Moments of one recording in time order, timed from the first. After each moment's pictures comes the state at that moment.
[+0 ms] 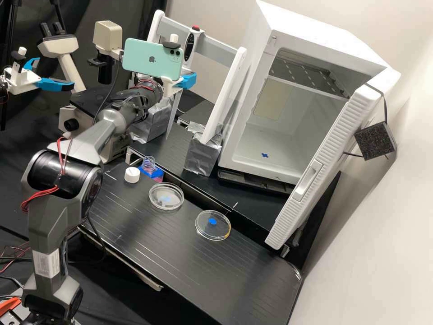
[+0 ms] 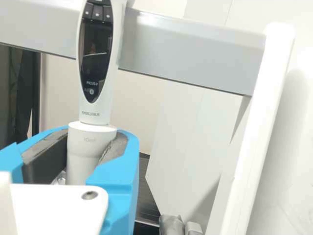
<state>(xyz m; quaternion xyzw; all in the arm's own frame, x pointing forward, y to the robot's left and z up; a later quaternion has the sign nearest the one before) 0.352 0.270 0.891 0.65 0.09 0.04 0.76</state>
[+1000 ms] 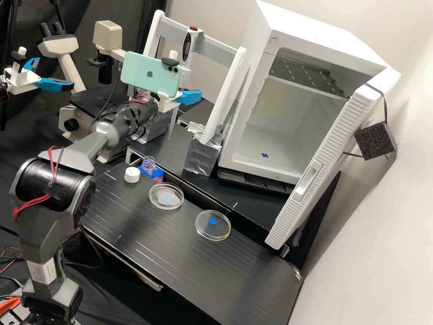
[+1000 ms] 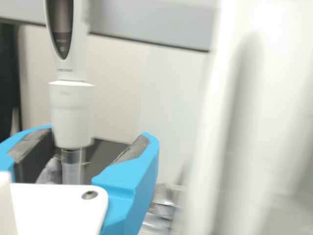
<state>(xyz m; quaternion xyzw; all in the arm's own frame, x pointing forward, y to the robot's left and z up) 0.317 0.233 0.884 0.67 0.04 0.05 0.74</state>
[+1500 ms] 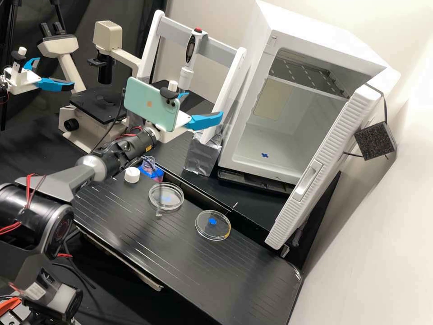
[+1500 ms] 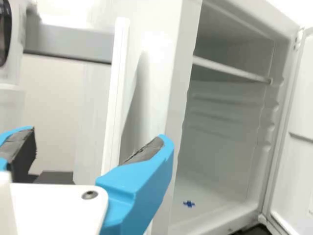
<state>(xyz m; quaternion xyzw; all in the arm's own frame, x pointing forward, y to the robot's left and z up) 0.271 0.172 0.889 0.67 -0.04 0.12 0.73</state>
